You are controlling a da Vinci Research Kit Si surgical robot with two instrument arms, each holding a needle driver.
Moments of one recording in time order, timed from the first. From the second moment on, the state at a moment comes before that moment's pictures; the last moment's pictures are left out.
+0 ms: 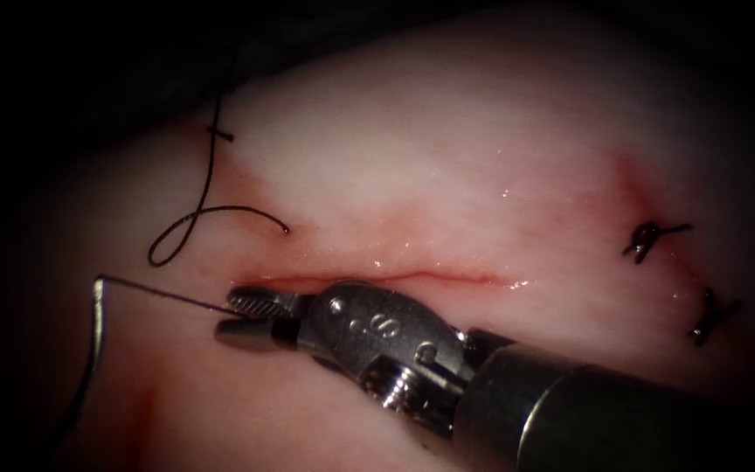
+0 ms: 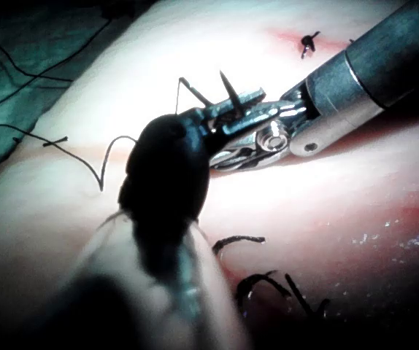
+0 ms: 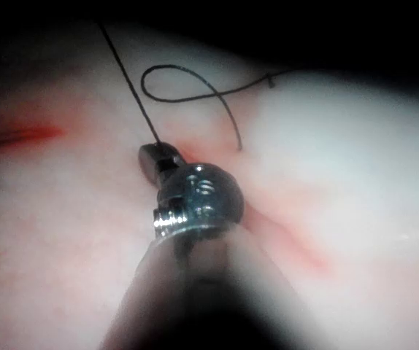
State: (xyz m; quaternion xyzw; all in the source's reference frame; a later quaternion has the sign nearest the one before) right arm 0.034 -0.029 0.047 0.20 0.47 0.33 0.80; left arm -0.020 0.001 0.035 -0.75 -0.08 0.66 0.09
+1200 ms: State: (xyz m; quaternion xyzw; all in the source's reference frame) right arm 0.031 -0.032 0.034 0.18 0.56 0.28 0.76; left arm -0.011 0.000 0.039 -0.70 -0.02 0.68 0.21
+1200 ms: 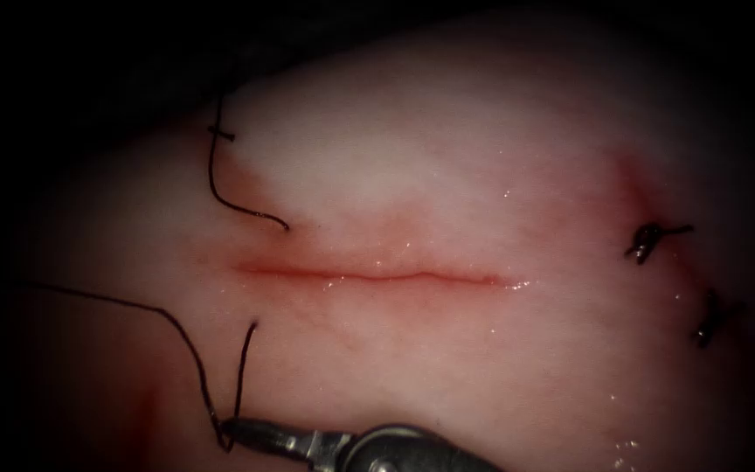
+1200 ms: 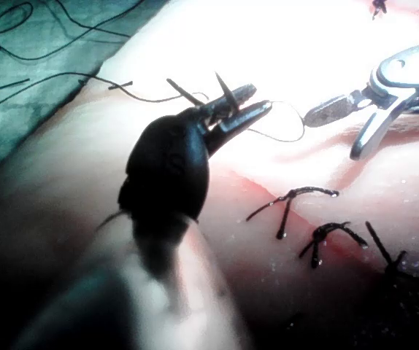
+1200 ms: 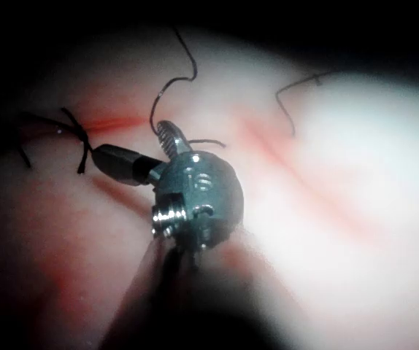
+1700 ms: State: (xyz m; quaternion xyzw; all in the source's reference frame) right arm 0.034 -0.029 0.039 0.14 0.53 0.23 0.80; left arm -0.007 0.002 0.040 -0.69 0.03 0.68 0.25
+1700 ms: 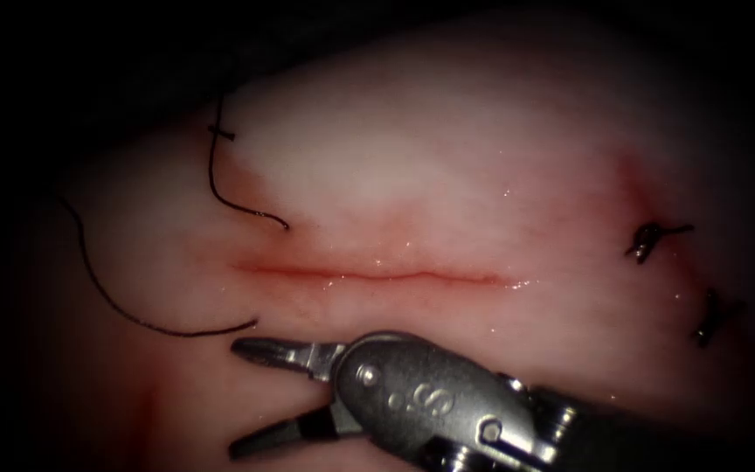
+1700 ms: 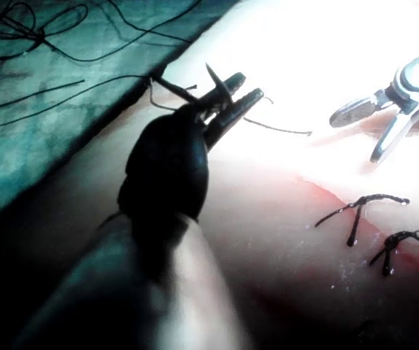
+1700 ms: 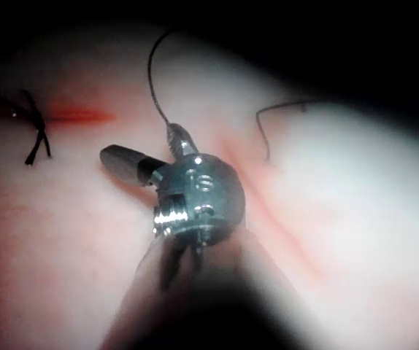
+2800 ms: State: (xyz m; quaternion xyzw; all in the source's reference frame) right arm 0.034 -0.034 0.037 0.23 0.44 0.23 0.84; left arm -0.009 0.003 0.043 -0.69 0.01 0.68 0.25
